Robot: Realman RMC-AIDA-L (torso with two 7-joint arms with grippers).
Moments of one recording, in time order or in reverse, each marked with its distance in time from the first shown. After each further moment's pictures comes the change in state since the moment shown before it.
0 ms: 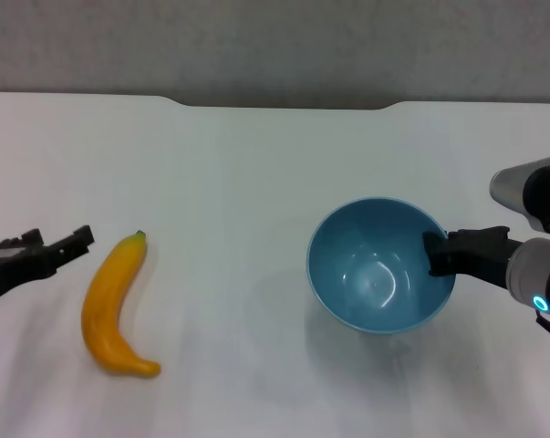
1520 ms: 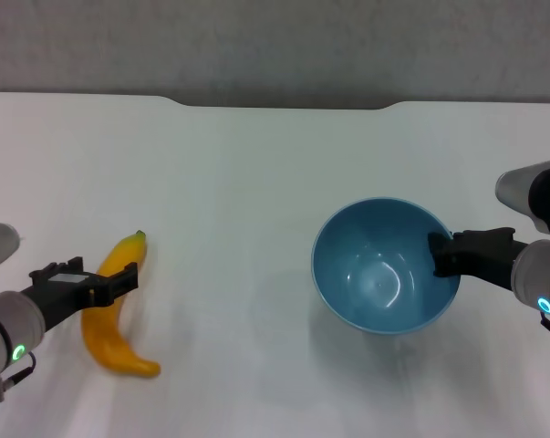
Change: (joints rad) left arm -0.103 -0.003 0.302 0.076 0.389 0.385 -0.311; right arm -0.015 0.002 0.005 -0.009 -0.011 -0.002 0.004
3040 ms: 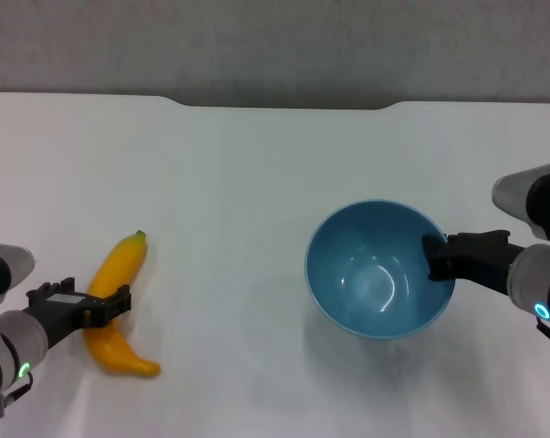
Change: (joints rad) left arm -0.059 0.000 0.058 0.147 0.003 0.110 0.014; right arm -0.019 0.000 -0.020 -0.024 0.002 -0.007 -0.002
